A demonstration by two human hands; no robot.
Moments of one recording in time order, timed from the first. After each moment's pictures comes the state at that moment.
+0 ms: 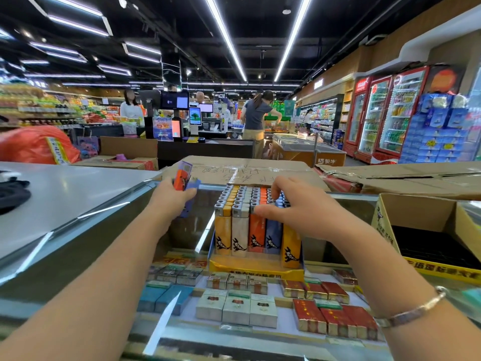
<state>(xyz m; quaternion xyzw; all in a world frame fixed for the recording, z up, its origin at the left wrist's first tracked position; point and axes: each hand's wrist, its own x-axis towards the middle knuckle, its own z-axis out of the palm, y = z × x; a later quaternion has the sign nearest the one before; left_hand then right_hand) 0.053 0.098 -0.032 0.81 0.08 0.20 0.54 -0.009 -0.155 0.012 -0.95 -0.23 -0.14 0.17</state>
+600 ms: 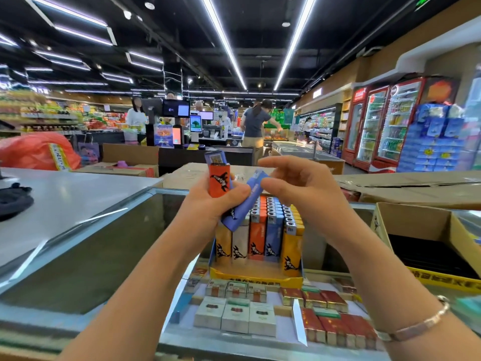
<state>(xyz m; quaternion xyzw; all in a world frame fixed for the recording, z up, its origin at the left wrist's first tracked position) -0.032 0.023 -0.003 0.64 -0.24 0.19 0.71 -0.035 -0.148 0.031 -0.72 -0.37 -0.17 0.56</state>
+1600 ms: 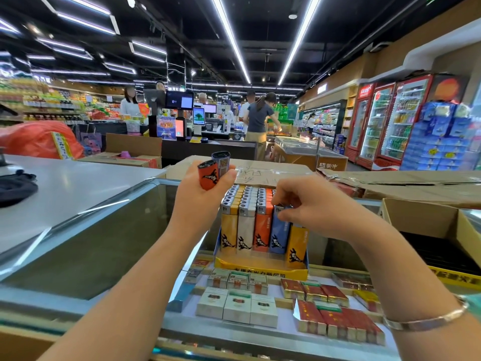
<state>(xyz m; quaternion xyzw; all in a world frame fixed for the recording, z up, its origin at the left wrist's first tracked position) -0.018 0.036 -0.016 0.72 -0.10 0.37 0.57 -0.034 -0.156 0.031 -0.92 -0.32 -0.13 0.19</state>
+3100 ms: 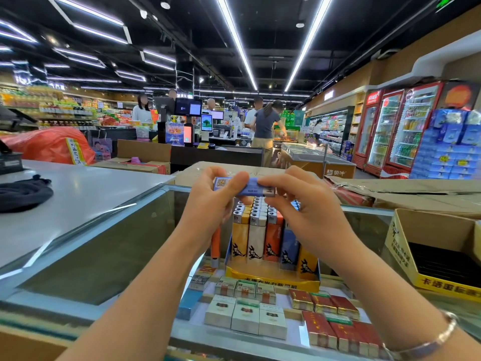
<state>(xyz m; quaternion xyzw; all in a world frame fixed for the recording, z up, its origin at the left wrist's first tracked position) -0.031 0.042 -0.004 0.64 -0.19 0.22 0.71 -0.041 -0.127 0.015 -0.77 -0.41 -0.39 0.28</state>
